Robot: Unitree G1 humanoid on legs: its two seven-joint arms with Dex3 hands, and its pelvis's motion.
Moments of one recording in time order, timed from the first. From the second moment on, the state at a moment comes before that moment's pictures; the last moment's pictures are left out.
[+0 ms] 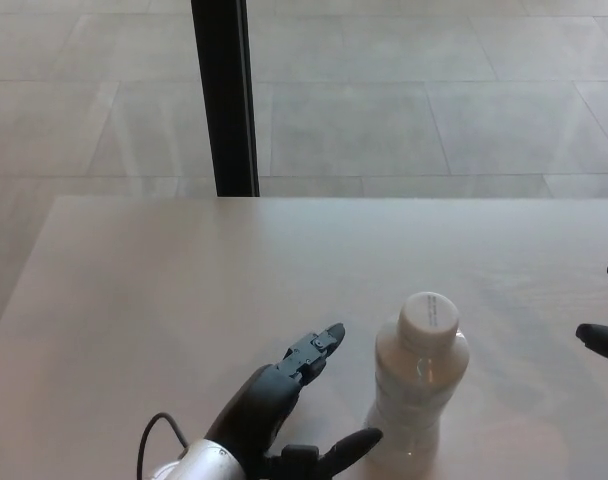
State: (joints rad) left_arm -0.11 0.17 -0.37 -0.14 0.11 0.42 -0.17; right_arm 0.08 -0.36 -0.29 -0.28 0.38 0.28 0.23
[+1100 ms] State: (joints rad) left_arm -0.17 0.04 -0.50 -0.03 0.16 0.42 -0.14; right_arm 0.08 -0.32 -0.29 -0.26 0.36 0.27 0.21
